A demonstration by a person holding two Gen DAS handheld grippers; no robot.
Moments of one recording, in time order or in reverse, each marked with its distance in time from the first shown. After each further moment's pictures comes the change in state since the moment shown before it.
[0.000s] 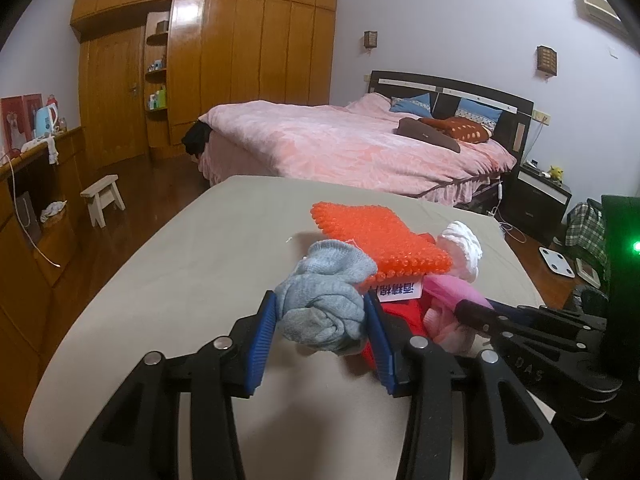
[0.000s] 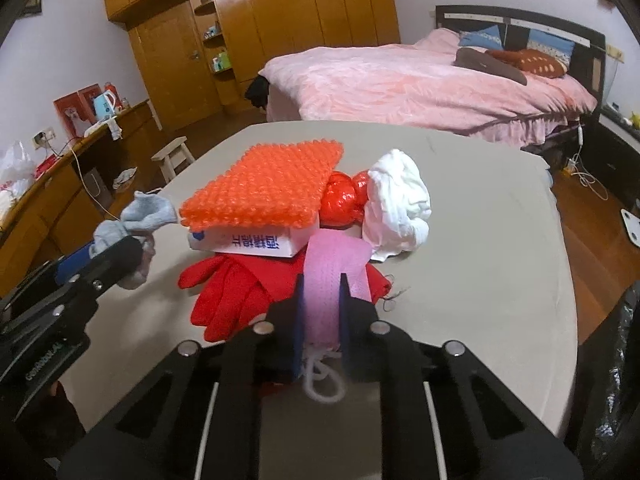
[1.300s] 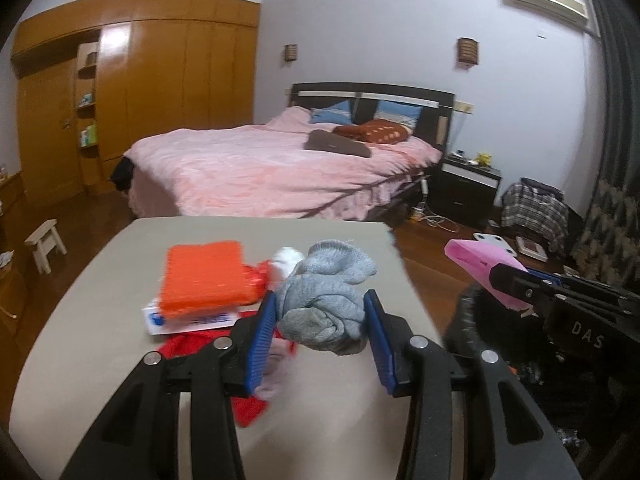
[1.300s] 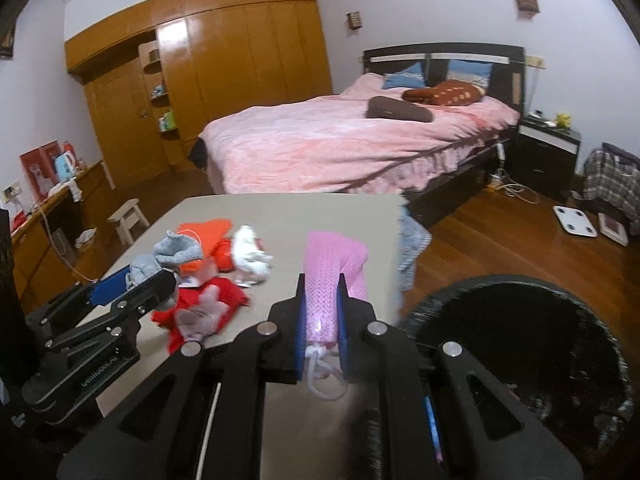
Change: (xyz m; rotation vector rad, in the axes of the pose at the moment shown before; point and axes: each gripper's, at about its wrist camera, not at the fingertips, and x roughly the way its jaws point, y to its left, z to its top) left arm -0.039 -0.134 0.013 0.150 -0.051 -0.235; right arm -0.159 -0.094 -0.021 0.114 -0.194 -0.209
